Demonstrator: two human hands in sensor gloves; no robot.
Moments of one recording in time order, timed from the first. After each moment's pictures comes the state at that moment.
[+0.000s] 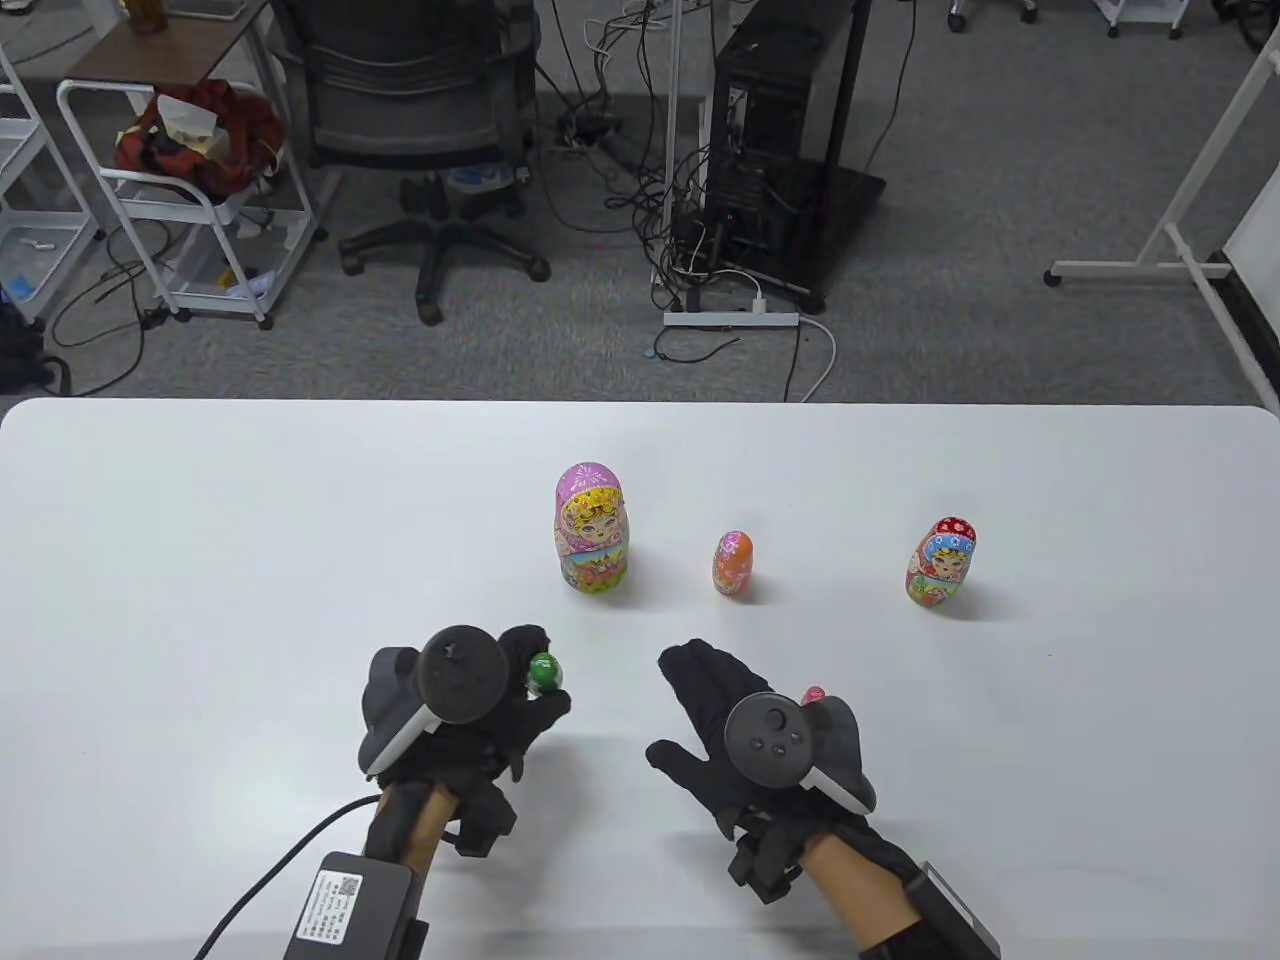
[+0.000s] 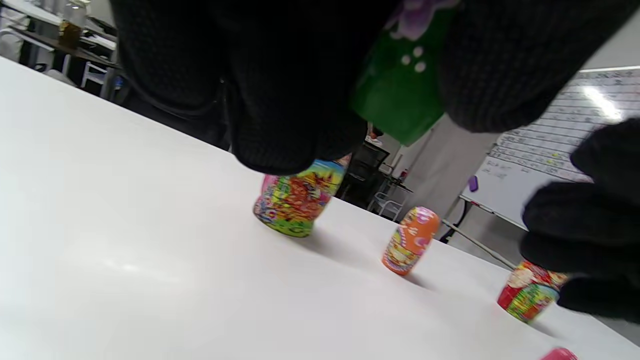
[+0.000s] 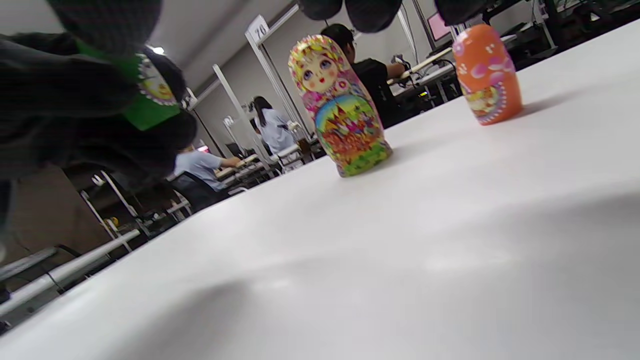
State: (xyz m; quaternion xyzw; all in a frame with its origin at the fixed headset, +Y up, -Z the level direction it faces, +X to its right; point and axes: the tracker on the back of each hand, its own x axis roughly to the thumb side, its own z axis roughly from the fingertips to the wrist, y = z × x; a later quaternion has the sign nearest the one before) left_hand -0.167 -0.684 -0.311 -0.03 -0.12 0.20 0.97; right_hand 0.091 -0.724 -0.288 0.21 -0.01 0.94 0.28
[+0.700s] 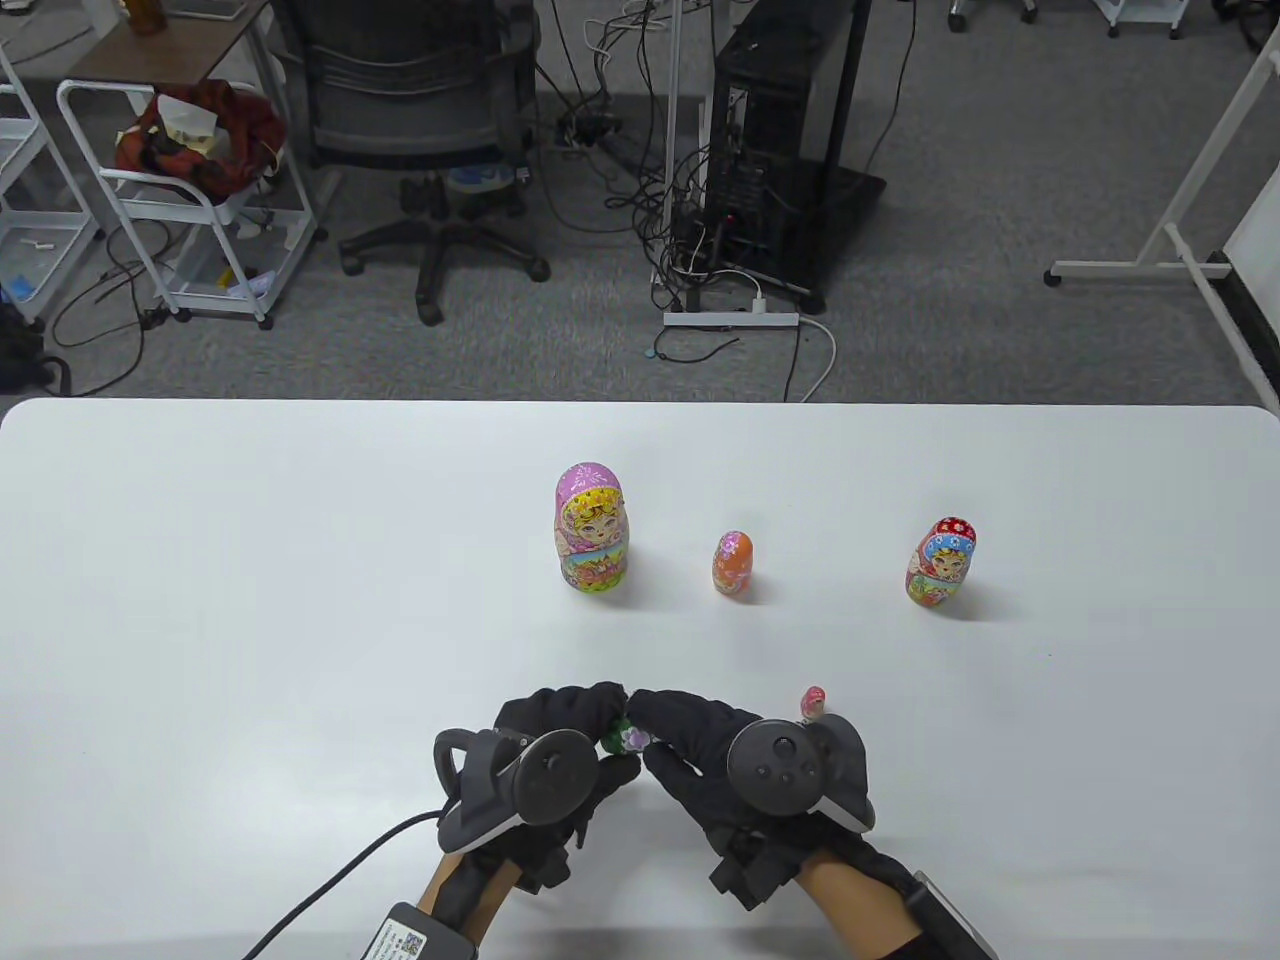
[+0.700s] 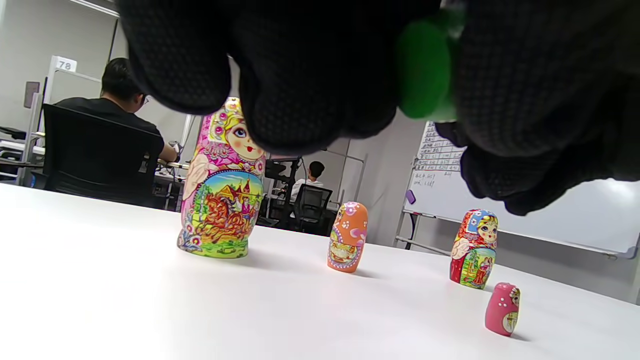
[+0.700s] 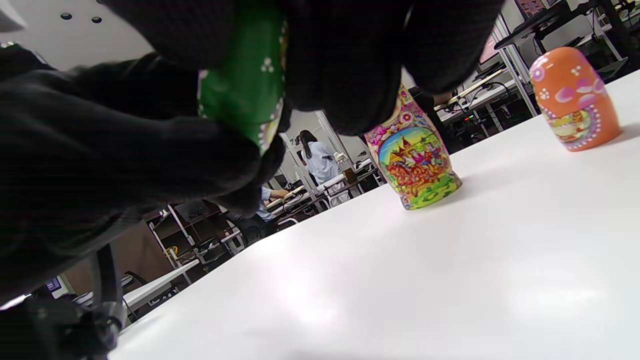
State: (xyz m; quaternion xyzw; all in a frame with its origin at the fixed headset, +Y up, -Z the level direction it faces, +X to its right) left_hand -0.119 -0.703 -0.268 0.10 -0.19 0.12 0.97; right_hand 0.081 -0.708 -0.273 0.26 -0.06 0.91 0.31
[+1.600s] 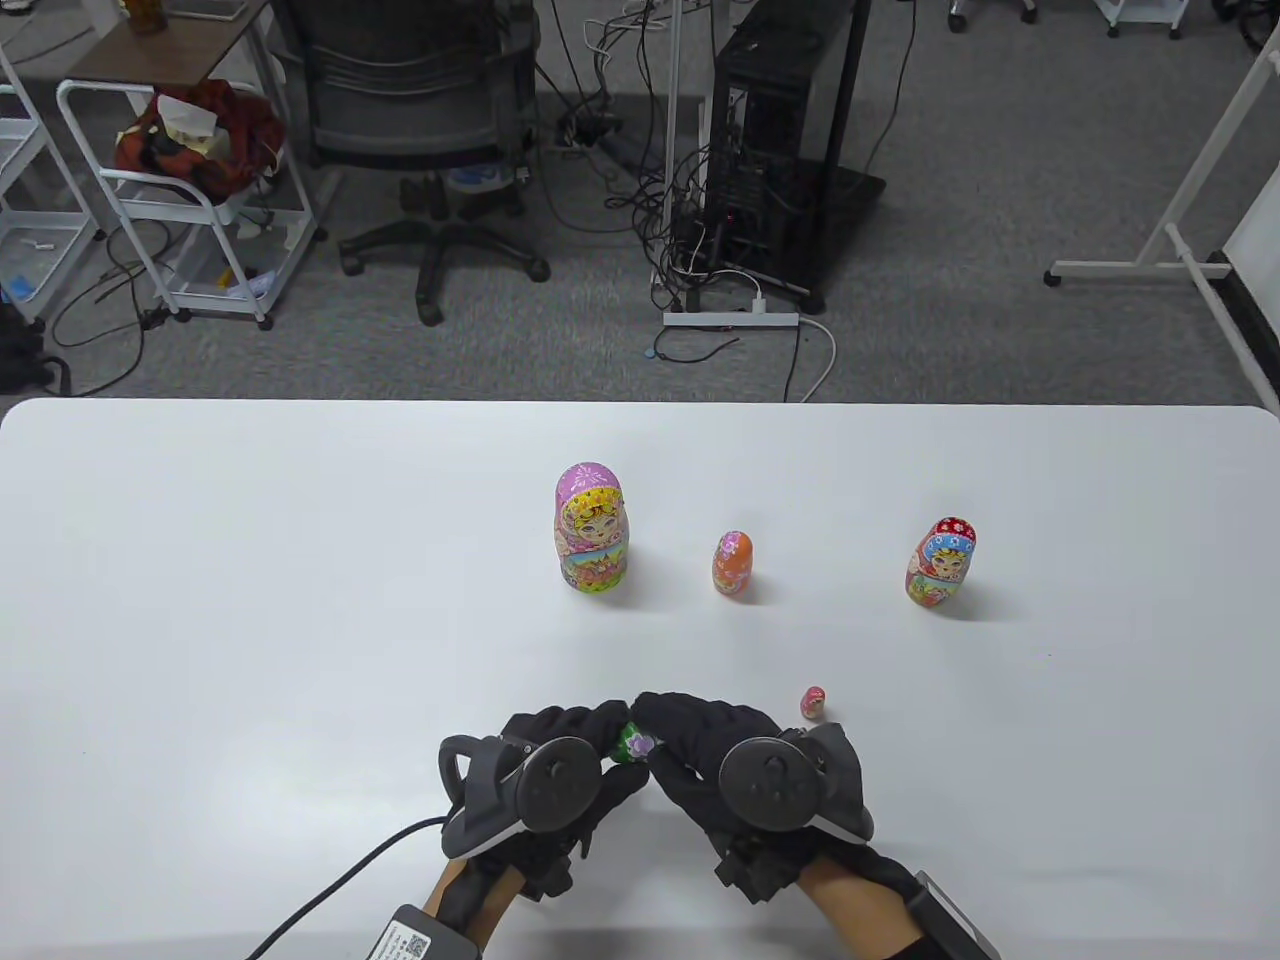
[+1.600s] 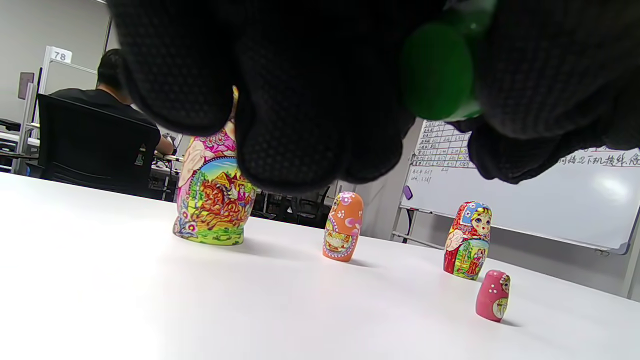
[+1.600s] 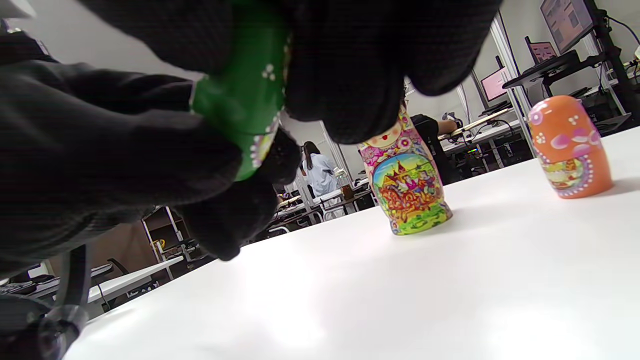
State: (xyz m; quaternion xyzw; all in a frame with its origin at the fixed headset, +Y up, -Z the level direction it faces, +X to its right) left_hand -0.117 -0.710 -0.267 0.09 -0.20 0.12 0.97; right_hand 0.079 -0.704 -0.266 0.26 -0.11 0.92 0.26
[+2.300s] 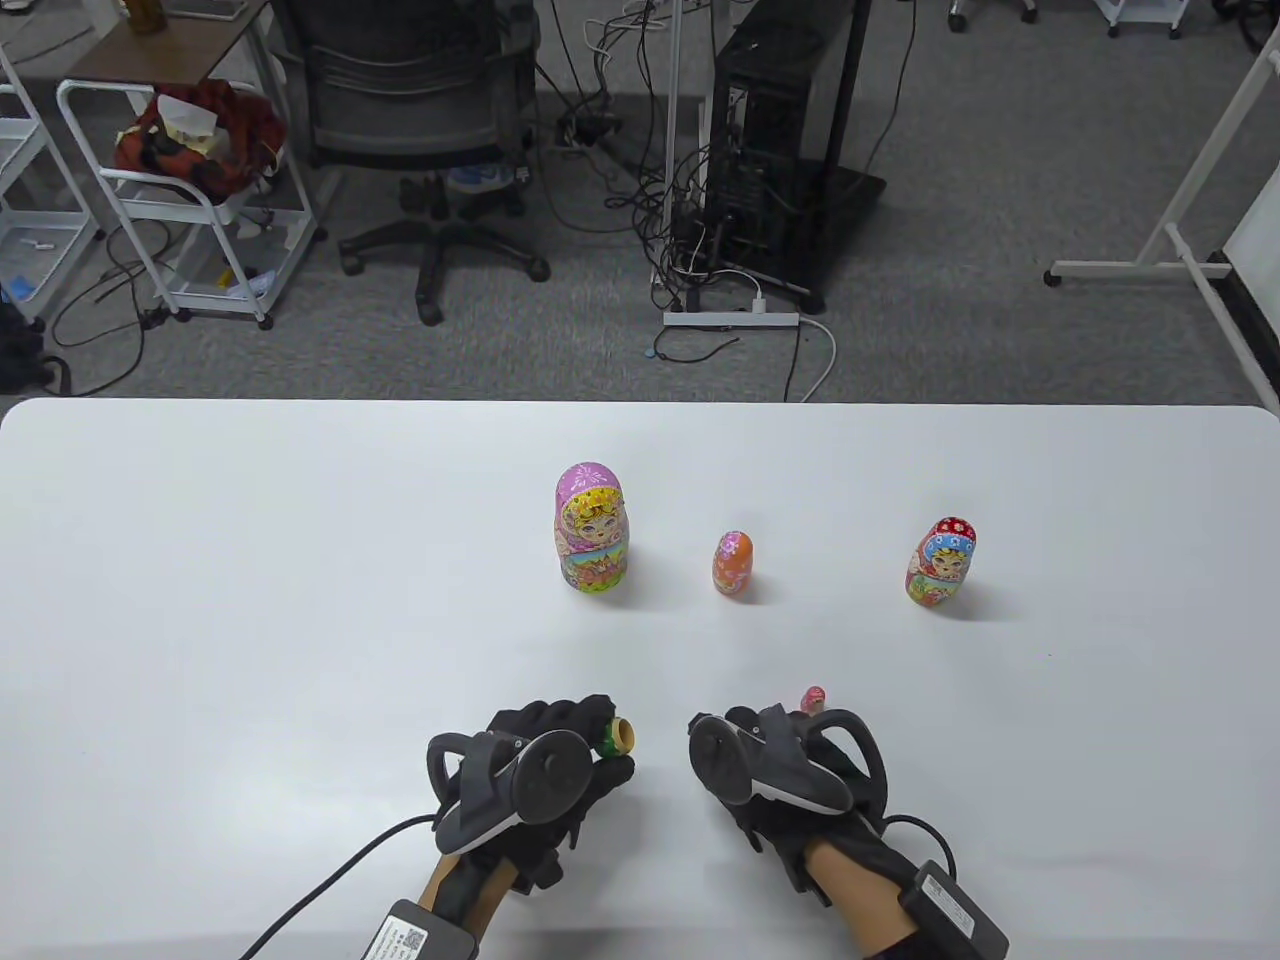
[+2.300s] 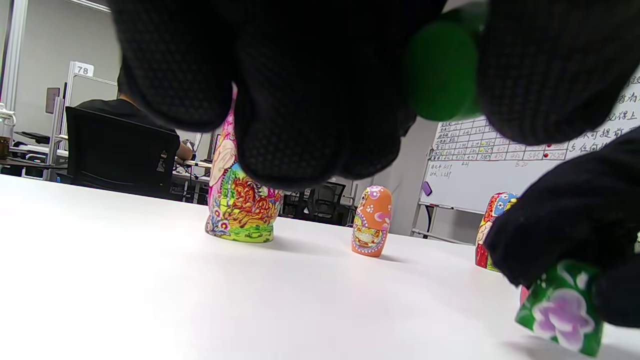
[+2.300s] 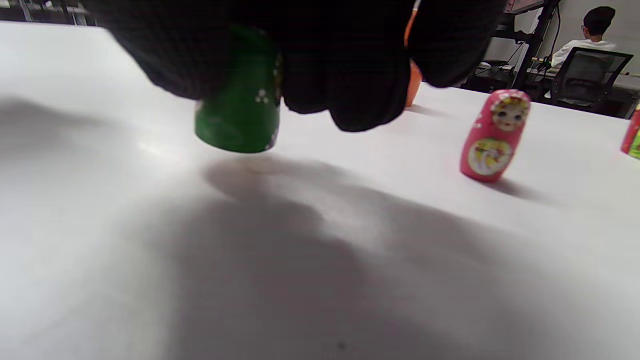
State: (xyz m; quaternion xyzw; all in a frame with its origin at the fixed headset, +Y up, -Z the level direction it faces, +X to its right) left_hand -0.126 -0.718 -0.273 0.09 -0.17 0.10 0.98; right_hand 0.084 -0.743 -0.288 0.18 0.06 0.98 -0.06
